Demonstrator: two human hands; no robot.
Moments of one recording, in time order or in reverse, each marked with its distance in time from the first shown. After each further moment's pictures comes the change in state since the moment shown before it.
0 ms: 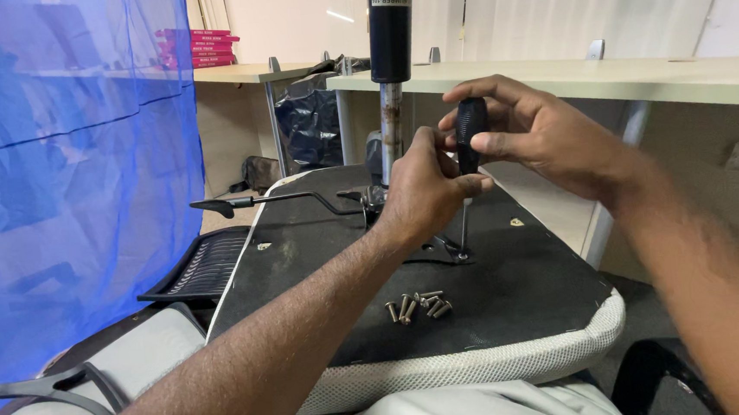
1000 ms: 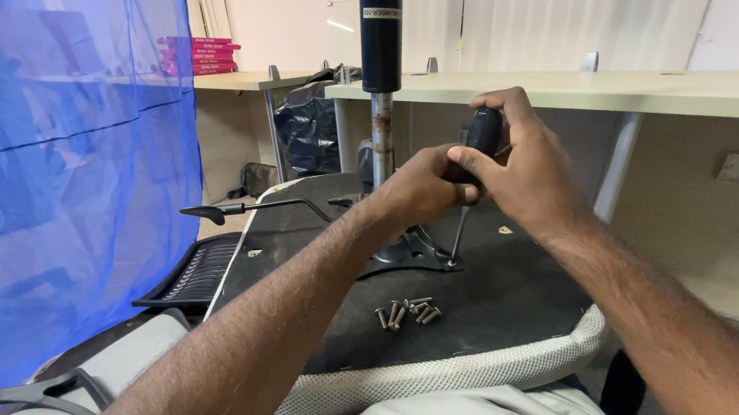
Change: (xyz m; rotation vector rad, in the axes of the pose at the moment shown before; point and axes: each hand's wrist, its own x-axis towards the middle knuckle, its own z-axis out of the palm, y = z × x) left_hand 0.026 -0.004 0.001 -0.254 -0.395 -0.024; right_hand -0.016 0.005 0.037 -0.595 0.563 -0.016
